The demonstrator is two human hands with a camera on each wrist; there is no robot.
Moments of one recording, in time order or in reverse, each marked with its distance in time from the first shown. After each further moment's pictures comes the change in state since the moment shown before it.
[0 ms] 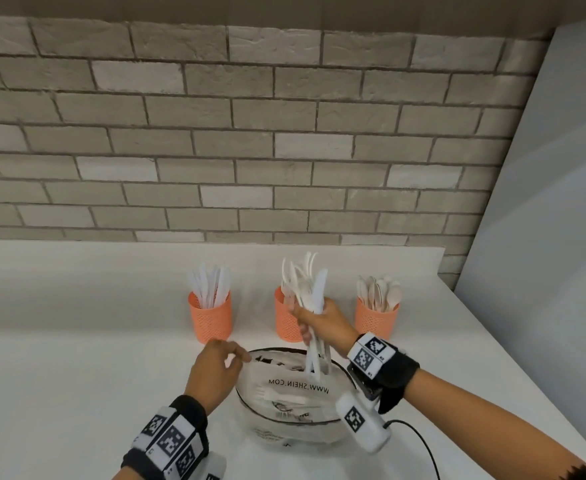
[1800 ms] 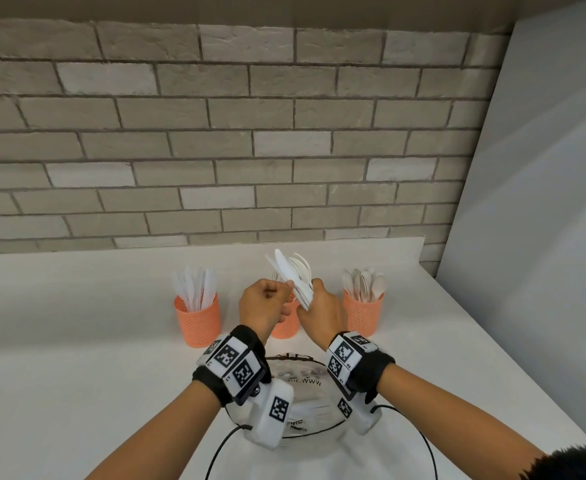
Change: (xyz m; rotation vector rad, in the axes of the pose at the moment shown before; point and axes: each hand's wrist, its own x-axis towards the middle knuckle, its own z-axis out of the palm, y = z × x) left_hand 0.044 0.104 0.026 -0.606 0.031 -0.058; right_hand -0.002 0.001 0.003 -0.849 0.443 -0.038
